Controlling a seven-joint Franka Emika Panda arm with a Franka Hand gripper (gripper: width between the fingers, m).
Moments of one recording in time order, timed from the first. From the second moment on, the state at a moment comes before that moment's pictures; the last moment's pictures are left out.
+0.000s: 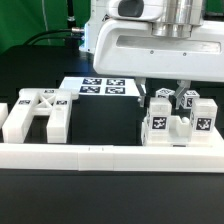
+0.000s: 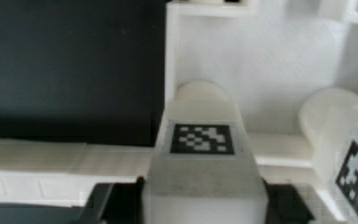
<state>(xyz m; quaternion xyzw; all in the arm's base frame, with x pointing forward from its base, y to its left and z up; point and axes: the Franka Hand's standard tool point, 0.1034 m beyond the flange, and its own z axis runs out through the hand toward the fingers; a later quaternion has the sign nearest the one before) 0.631 0.054 0.079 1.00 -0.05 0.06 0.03</state>
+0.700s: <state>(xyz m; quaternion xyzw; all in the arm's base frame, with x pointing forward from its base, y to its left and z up) 0.626 0.043 0.079 0.98 -0.19 0.05 0.03</state>
